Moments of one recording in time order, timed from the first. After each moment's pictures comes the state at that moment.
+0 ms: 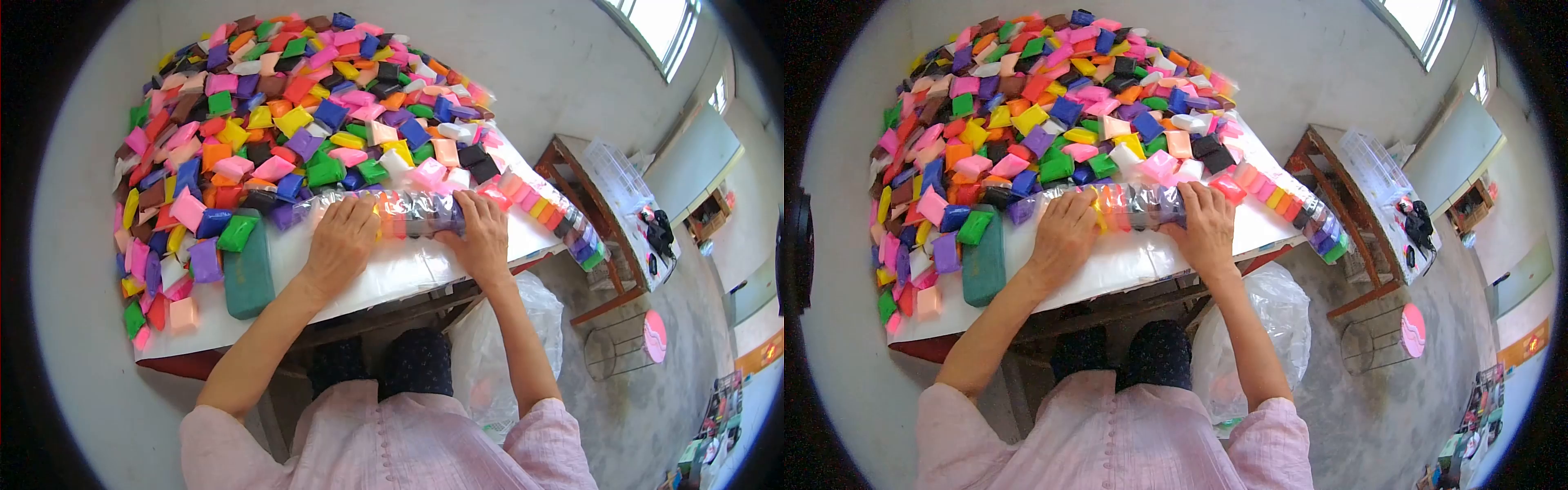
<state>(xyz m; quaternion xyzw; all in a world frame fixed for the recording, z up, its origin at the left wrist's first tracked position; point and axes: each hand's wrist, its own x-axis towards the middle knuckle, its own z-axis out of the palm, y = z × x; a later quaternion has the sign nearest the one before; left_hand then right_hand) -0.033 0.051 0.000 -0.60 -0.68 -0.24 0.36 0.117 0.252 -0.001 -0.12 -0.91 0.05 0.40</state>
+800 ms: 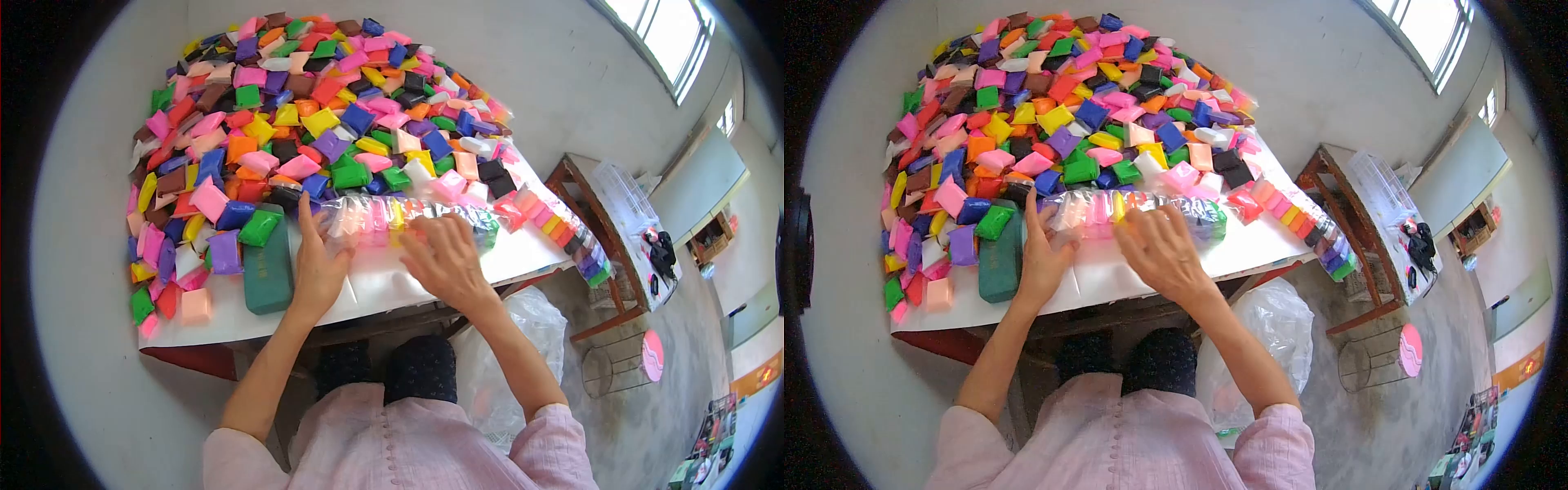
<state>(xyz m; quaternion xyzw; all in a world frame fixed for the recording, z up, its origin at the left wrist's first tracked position) -0.024 -0.001 -0.006 -0.29 -0.72 -0.63 0.02 0.092 0.185 0.021 0.15 -0.89 -0.07 0.42</state>
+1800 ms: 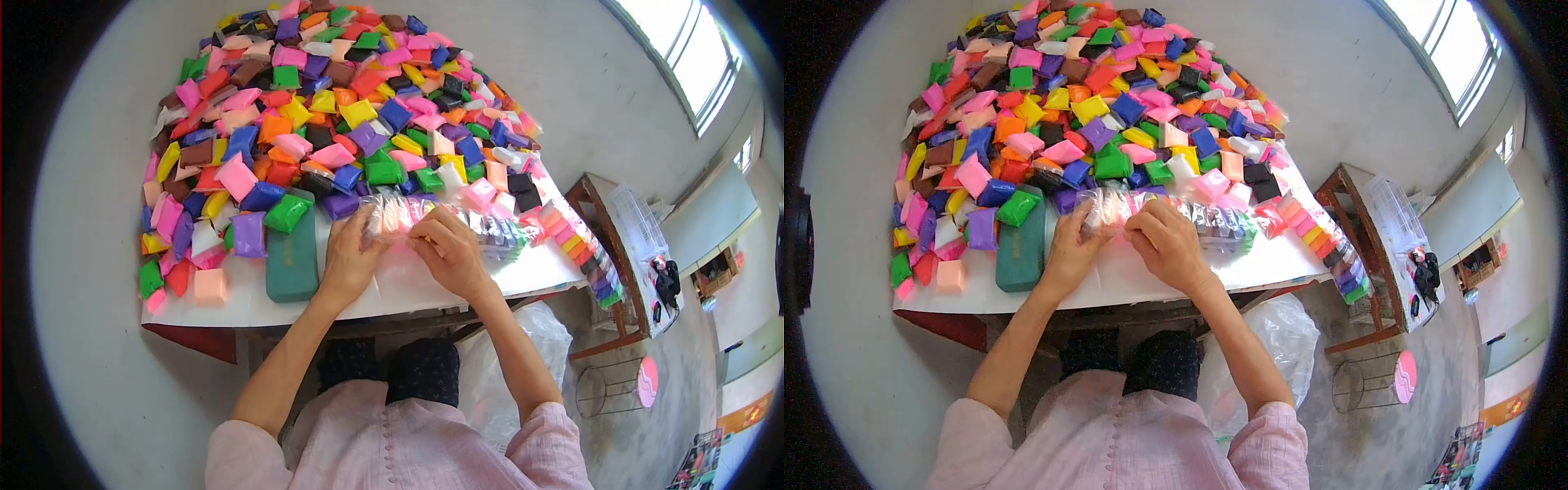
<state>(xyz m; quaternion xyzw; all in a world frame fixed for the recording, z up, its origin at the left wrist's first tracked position) -0.035 0.003 -0.025 -0.32 -0.79 -0.52 0.07 0.049 0.173 0.022 0.19 -0.87 0.25 0.38</state>
